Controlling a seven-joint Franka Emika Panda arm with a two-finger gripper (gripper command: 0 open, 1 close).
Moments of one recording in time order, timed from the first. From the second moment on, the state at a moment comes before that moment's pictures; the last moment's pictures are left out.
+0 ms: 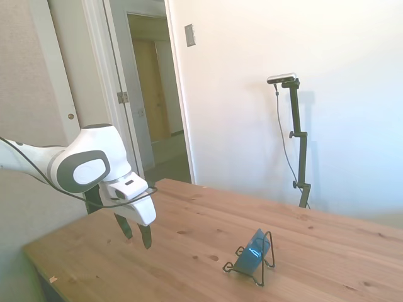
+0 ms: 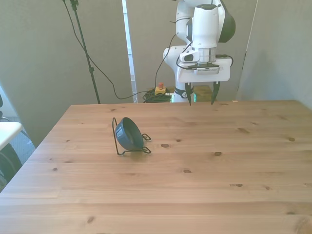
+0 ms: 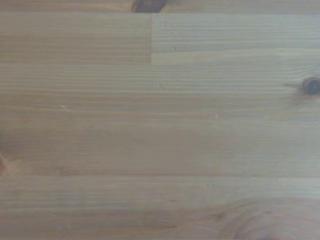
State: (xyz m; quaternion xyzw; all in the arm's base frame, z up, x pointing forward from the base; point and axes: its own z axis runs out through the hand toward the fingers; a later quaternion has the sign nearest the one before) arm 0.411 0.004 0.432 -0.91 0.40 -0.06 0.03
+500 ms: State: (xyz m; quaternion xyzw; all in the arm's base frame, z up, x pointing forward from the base) arm 0.438 -0.064 0.448 -0.88 0.45 -0.15 0.01
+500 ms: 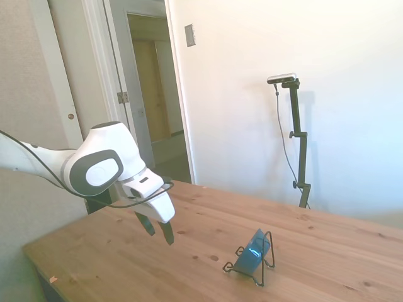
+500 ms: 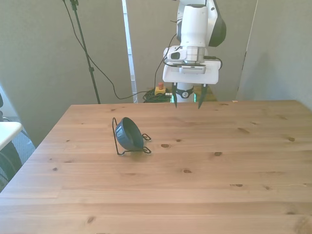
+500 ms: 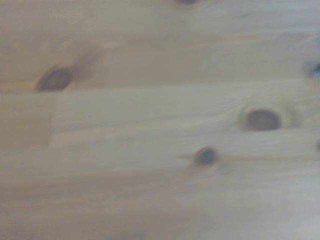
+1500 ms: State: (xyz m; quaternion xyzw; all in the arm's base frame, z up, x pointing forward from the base) arm 0.507 -0.171 0.445 -0.79 0.56 -0.23 -0.11
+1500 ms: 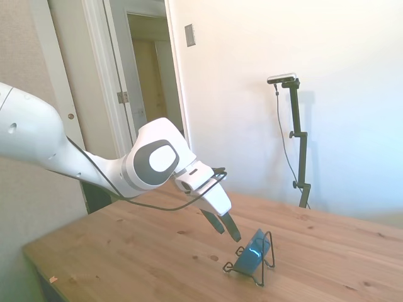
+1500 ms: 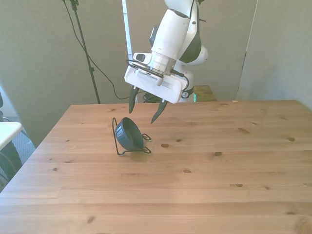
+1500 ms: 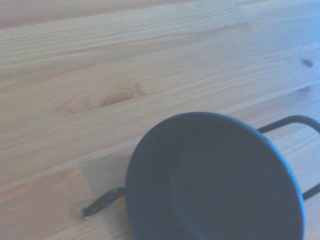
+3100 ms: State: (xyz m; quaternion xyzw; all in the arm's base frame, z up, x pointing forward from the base) arm 0.517 -0.216 0.409 -0.75 0.59 -0.24 -0.19
